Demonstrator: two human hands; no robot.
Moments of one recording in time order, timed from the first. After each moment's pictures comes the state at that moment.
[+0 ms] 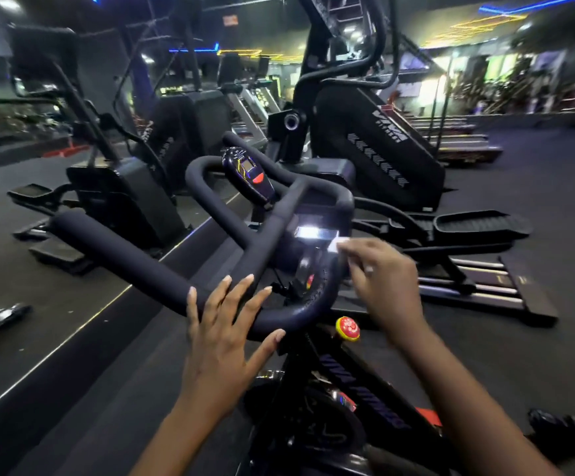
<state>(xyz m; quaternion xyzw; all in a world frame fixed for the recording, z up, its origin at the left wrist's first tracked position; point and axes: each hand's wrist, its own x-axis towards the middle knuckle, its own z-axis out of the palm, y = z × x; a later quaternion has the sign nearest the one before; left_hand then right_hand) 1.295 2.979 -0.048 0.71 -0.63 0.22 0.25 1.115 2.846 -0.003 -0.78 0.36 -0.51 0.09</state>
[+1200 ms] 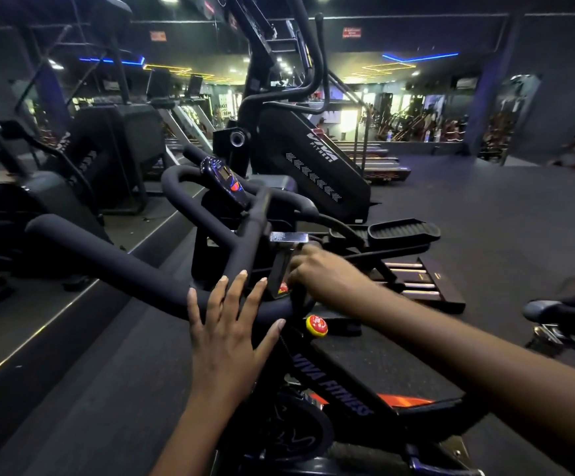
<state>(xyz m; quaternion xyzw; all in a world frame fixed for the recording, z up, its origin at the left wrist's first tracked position) 1.297 2.973 -0.051 0.69 -0.64 0.23 0.25 1.153 2.867 0.033 -0.94 0.29 -0.04 -0.17</state>
